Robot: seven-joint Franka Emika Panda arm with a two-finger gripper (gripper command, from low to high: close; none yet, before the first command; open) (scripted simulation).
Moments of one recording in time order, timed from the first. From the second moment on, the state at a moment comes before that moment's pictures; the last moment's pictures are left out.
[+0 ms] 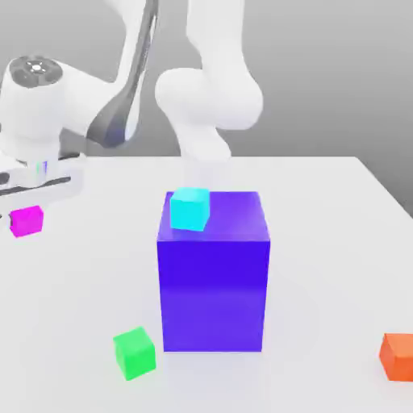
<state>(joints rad) -0.67 -0.21 -0.19 -2.73 -0.81 2.52 -0.22</state>
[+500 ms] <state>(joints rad) -0.59 -0.39 -0.15 -2.70 -0.81 2.46 -0.47</state>
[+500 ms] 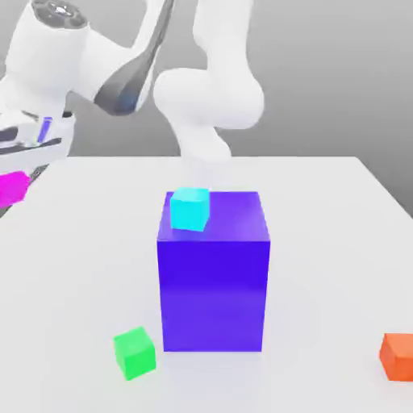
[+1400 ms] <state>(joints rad) -0.30 -0.48 -0.30 -2.68 -0.57 2.53 -1.08</state>
